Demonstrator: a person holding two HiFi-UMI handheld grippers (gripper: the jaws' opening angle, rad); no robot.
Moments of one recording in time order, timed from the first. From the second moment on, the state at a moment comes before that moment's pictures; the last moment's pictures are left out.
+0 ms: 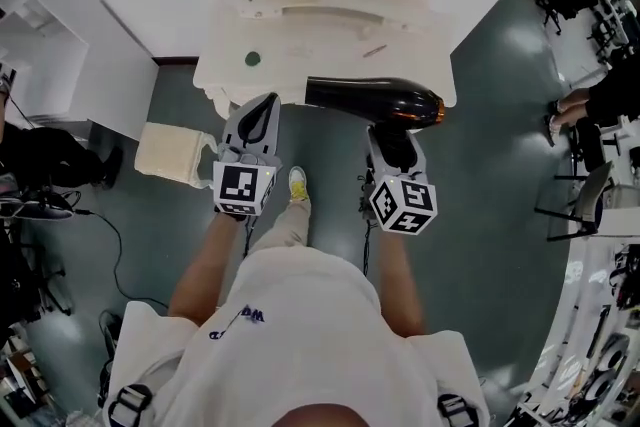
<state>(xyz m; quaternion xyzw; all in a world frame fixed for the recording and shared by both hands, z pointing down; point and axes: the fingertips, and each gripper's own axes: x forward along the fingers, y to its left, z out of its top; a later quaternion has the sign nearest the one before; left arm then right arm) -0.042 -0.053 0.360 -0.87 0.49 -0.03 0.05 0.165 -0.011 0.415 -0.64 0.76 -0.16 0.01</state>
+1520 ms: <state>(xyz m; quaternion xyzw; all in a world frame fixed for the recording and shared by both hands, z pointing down) -0.055 -0.336 0.466 -0.86 0.51 -0.05 -0.05 0.145 -0.294 0.514 -0.60 0.77 -0.21 -0.11</state>
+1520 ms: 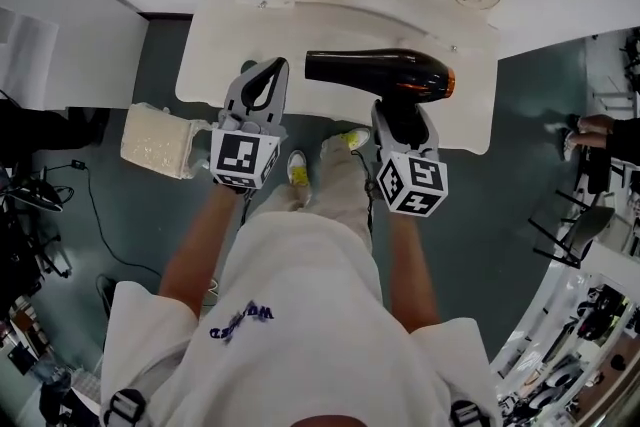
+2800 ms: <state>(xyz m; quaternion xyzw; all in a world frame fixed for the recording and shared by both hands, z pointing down) -0.006 -0.394 0.542 -0.87 0.48 -0.06 -0.10 0.155 -0.371 0.619 -0.60 0.73 -0.29 -0.13</state>
